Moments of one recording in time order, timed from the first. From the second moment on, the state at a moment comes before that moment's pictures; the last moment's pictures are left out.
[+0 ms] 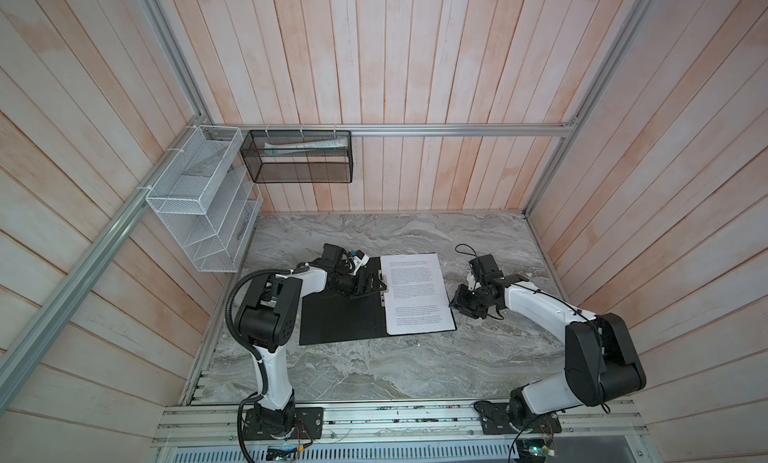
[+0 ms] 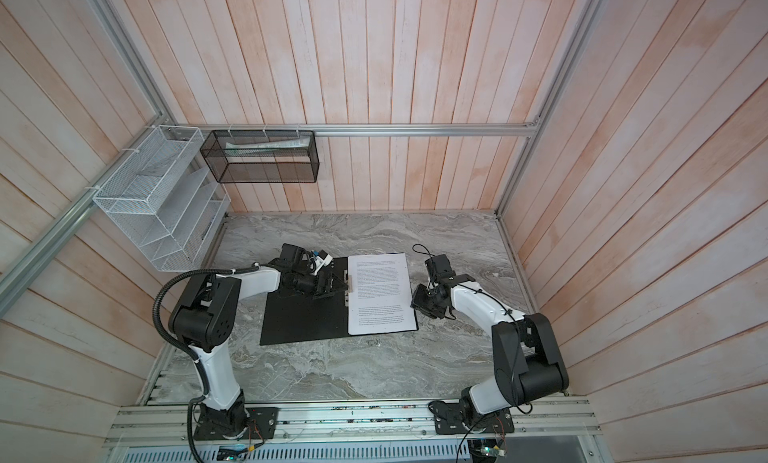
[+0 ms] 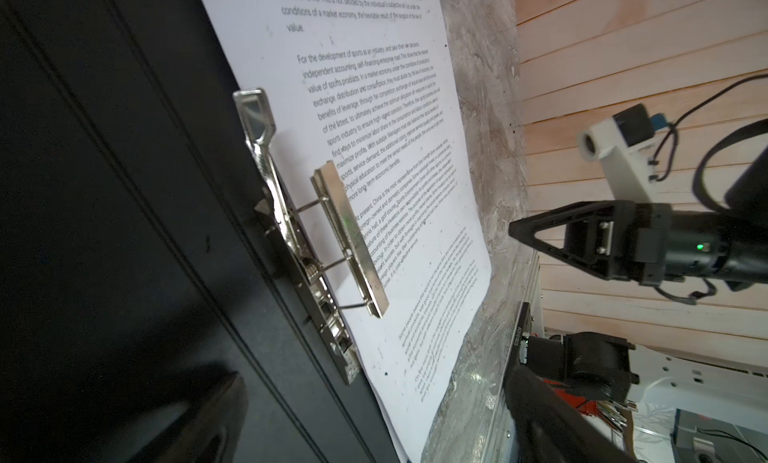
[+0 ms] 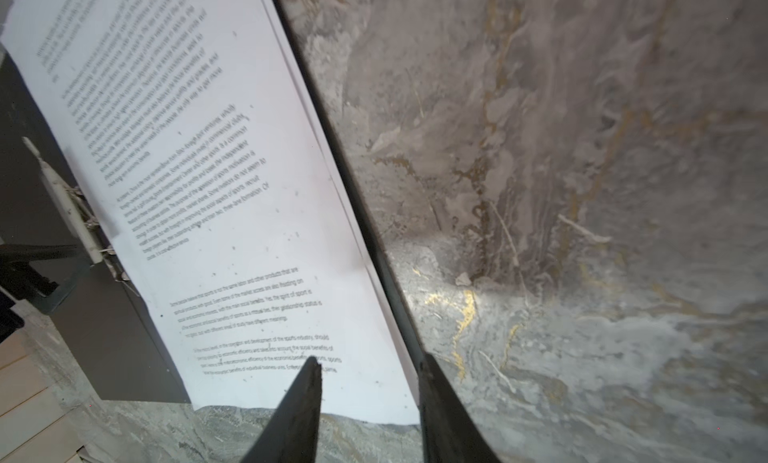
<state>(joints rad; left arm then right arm) -0.27 1.93 1.11 -0.23 0.88 -0.24 0.30 1.49 0.92 -0.60 -0.23 0.68</state>
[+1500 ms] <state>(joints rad) -0.11 1.86 0.93 -0.18 0.97 -0.09 0.56 2.55 2.32 -0.92 -0.56 0.26</state>
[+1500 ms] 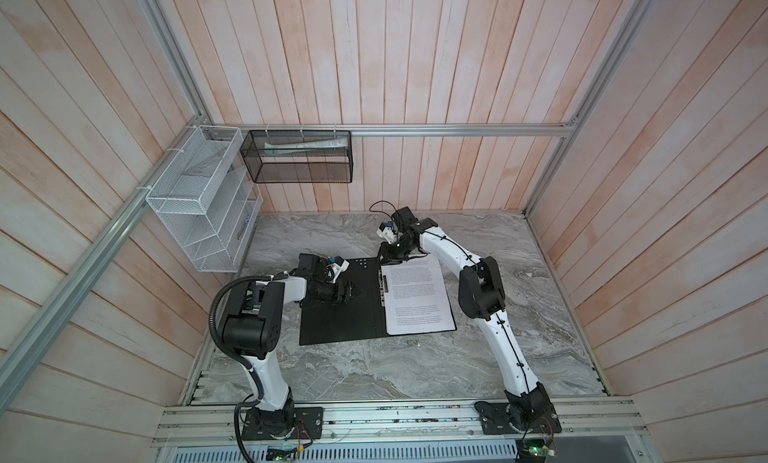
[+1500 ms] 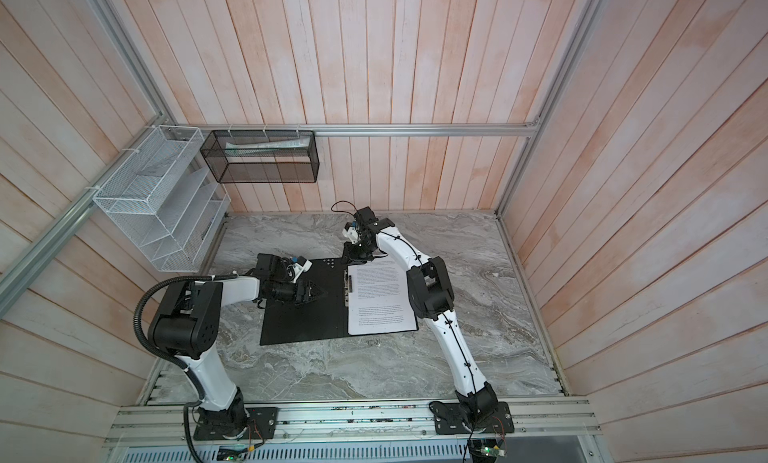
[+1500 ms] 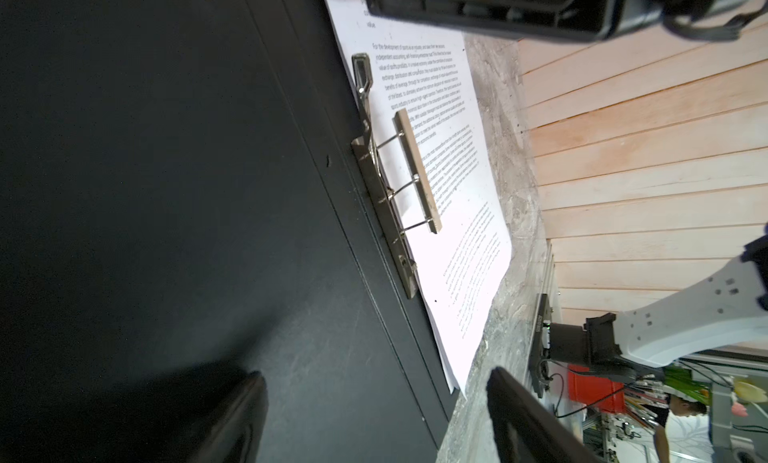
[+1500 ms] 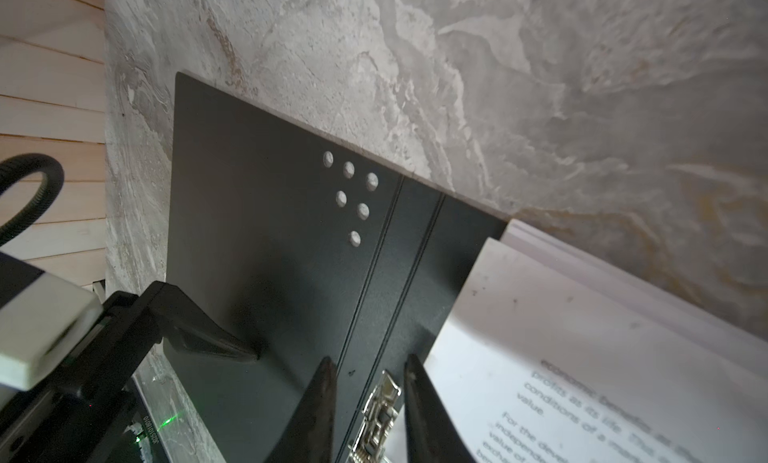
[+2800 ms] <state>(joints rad) -0.08 1.90 0.96 -0.16 1.02 -0.12 0.55 2.62 2.41 -1.00 -0.61 0.26</state>
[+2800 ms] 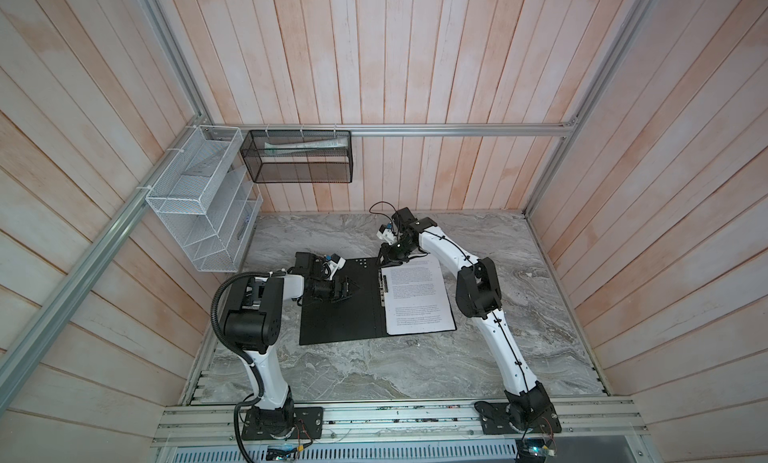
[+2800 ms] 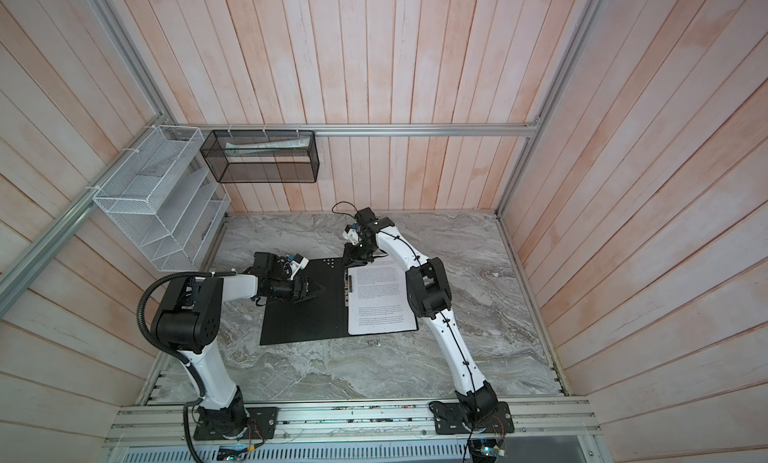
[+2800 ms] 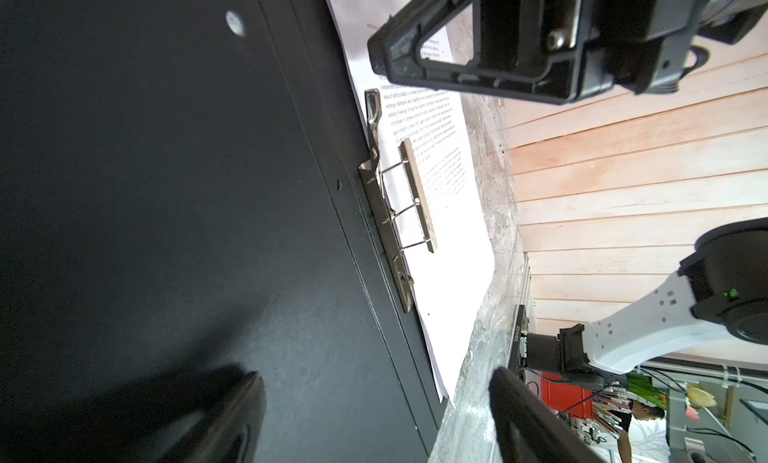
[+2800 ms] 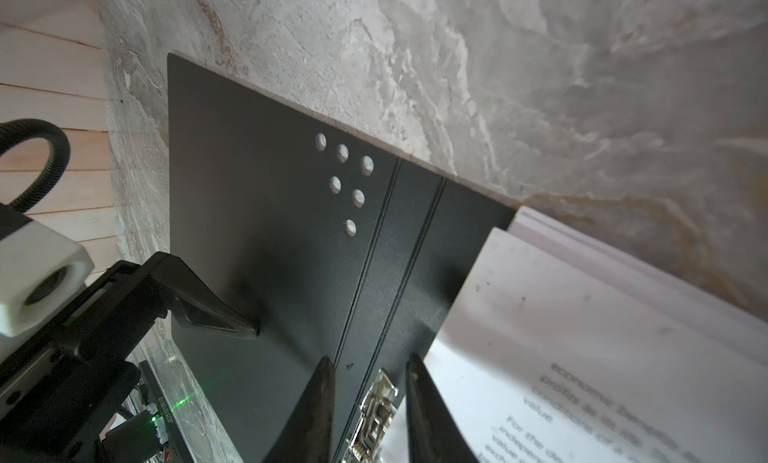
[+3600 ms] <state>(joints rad) -0.08 1.92 0.98 -0.14 1.04 -0.14 0.57 2.66 2.42 -1.04 -0.66 0.23</state>
